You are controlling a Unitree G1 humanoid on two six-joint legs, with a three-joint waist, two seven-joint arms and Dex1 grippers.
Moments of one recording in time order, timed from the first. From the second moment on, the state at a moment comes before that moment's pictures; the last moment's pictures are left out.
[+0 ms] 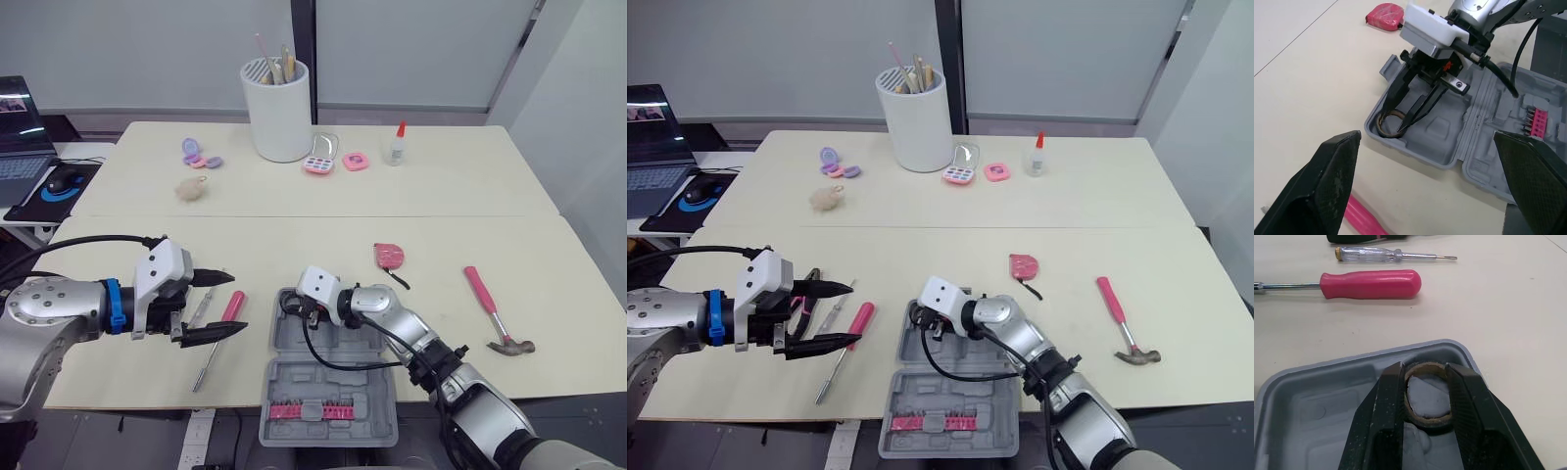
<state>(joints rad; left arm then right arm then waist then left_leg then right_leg) -0.02 1.03 0.25 -0.37 -0.55 0.55 -1.17 -0.59 -0.02 0.49 0.51 -0.11 0.13 0.71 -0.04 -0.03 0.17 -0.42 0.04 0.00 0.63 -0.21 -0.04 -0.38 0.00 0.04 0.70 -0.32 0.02</state>
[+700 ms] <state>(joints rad) -0.01 1.02 0.28 -0.29 -0.55 0.53 -1.17 -0.57 -0.13 0.36 0.20 0.04 0.25 0.83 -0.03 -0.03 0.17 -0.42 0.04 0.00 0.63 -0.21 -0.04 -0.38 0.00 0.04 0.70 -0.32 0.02</state>
